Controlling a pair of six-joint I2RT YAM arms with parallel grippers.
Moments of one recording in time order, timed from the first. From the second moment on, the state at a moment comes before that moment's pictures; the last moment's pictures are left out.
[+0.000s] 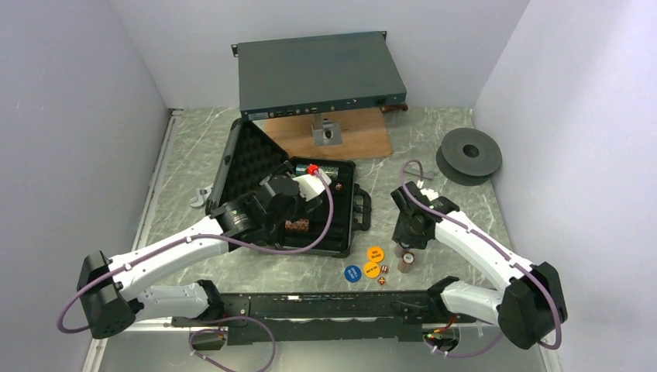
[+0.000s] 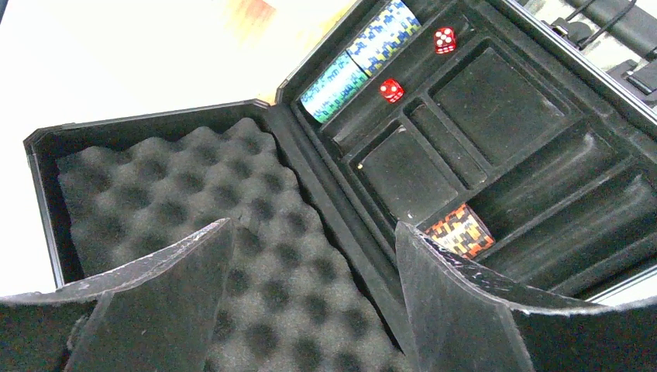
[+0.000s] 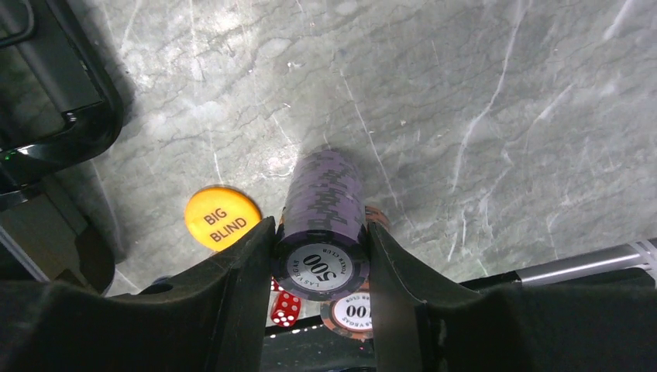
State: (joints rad) left arm -0.96 1.14 0.95 -0.34 -0.49 0.31; right arm 0.50 1.12 0.73 -0.91 0.25 0.83
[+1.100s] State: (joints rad) left arm -0.97 0.99 0.81 -0.34 -0.02 0.47; right arm 0.50 1.04 1.37 -1.24 0.15 0.58
